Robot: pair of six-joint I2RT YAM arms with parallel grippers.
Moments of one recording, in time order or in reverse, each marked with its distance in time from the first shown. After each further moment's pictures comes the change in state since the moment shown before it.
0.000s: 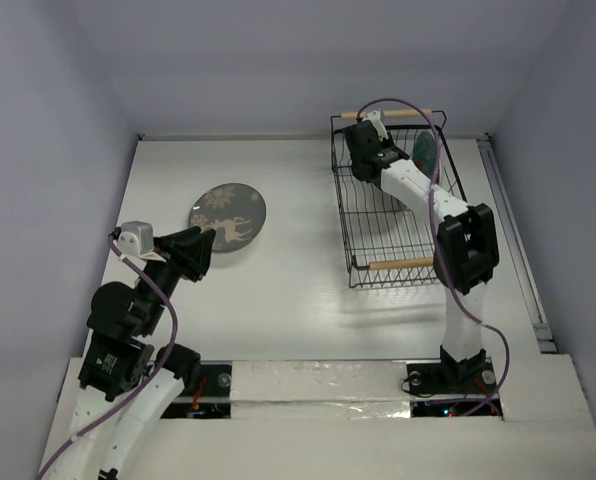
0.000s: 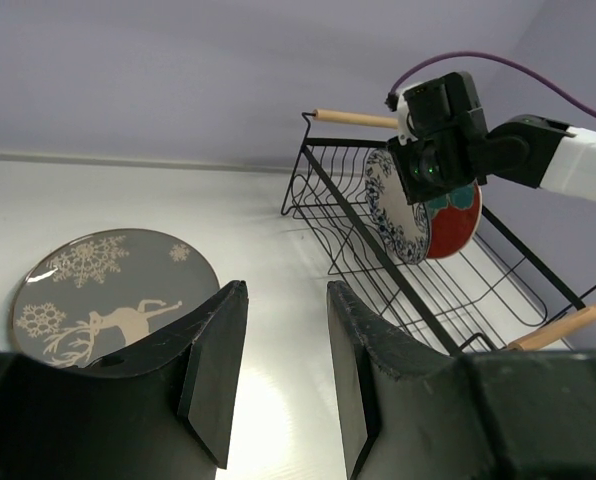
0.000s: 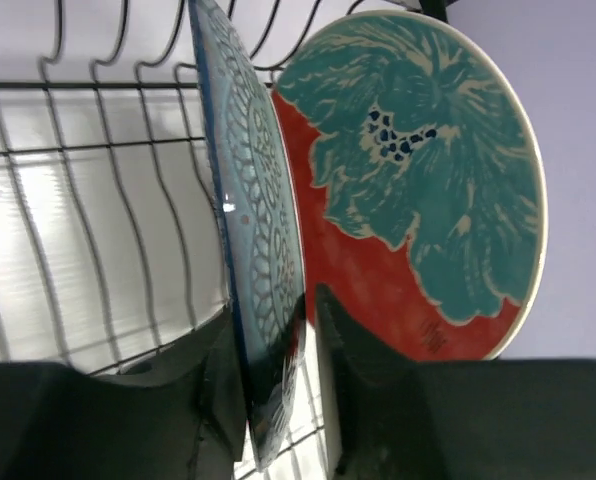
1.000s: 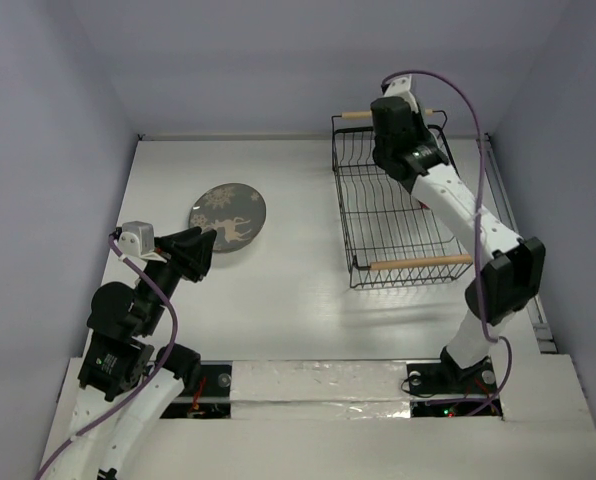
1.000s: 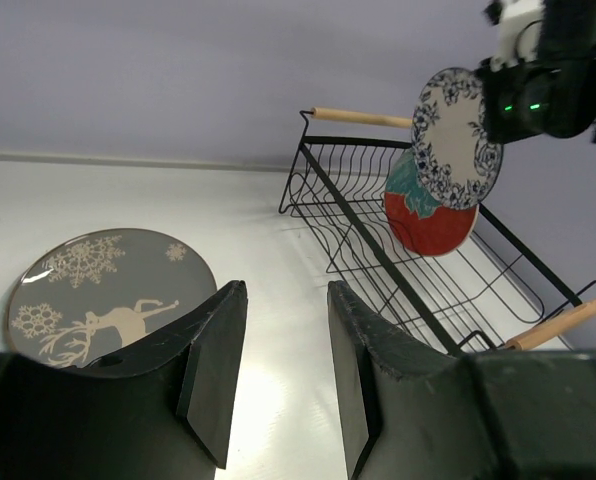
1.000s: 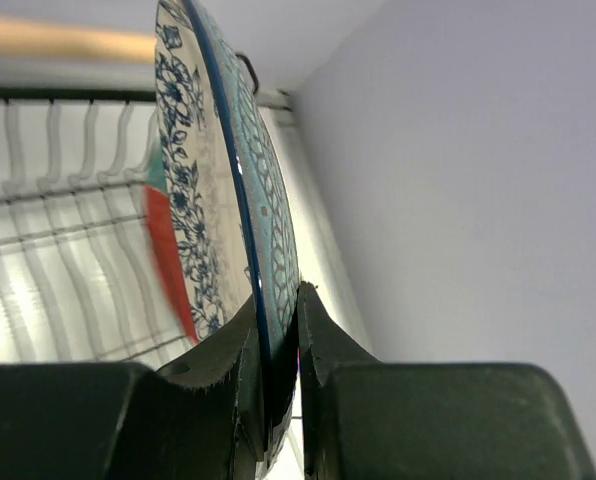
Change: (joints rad) left arm -0.011 0.000 0.000 0.000 0.000 0.000; right arm 0.016 -0.261 -0.046 0.153 0.154 -0.235
